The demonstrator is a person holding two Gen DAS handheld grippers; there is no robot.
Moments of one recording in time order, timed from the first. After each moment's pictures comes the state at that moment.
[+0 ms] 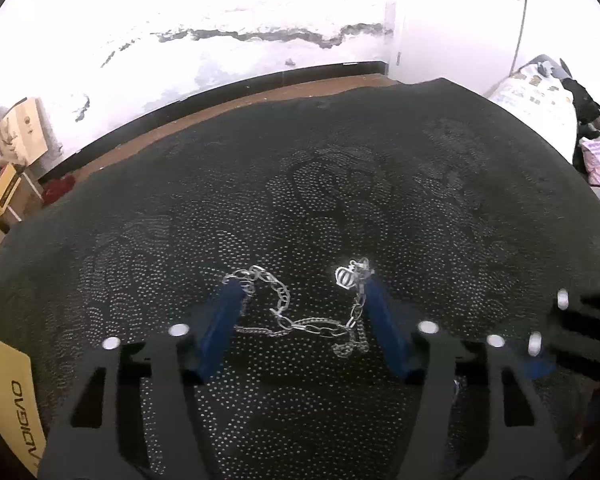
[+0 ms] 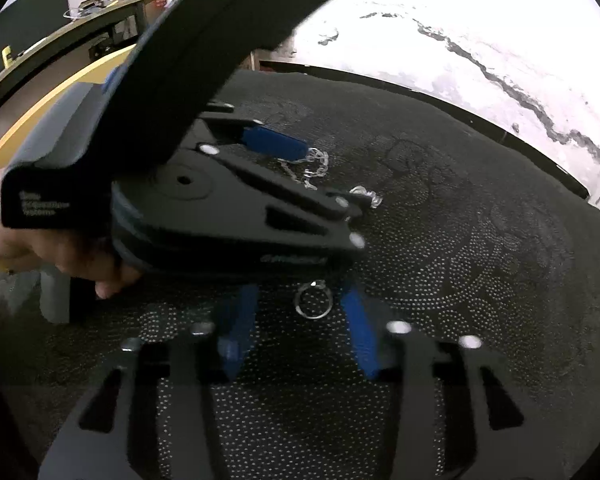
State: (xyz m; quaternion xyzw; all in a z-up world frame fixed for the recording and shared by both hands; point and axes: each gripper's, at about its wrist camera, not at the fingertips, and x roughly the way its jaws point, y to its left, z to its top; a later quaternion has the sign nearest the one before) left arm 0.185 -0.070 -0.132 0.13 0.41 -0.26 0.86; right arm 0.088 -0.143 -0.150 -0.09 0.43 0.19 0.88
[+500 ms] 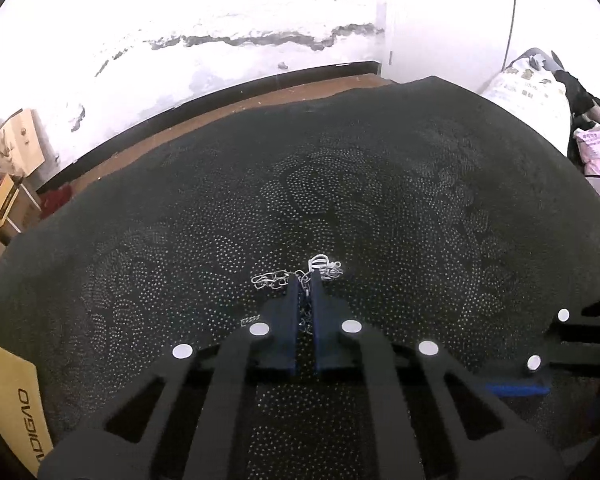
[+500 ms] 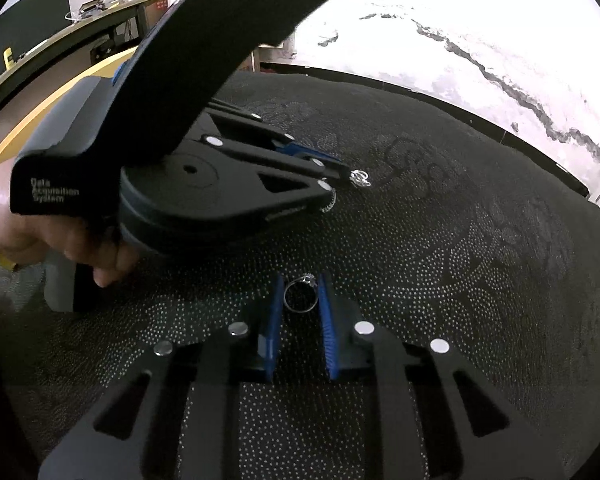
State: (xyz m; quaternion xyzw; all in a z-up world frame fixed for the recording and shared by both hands) left arm 0.181 -0.074 -0.126 0.14 0.41 -0.27 0.86; right arm 0.082 -0.152 -0.146 -0.07 0.43 0.18 0.88
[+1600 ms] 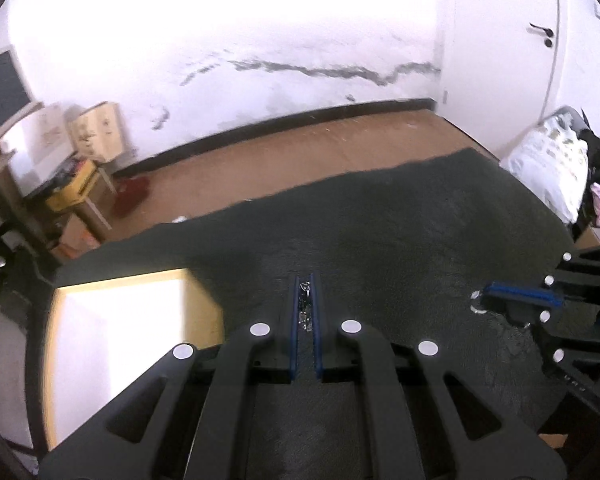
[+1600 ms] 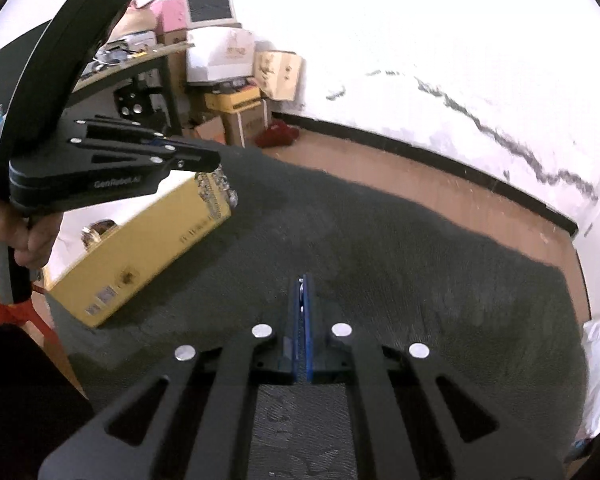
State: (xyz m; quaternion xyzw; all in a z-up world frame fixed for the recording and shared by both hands) left arm 0.097 0.054 0.062 0.12 0.39 -0.16 0.90; right arm 0.034 -0.112 0.022 -0.08 0.35 0.20 0.91
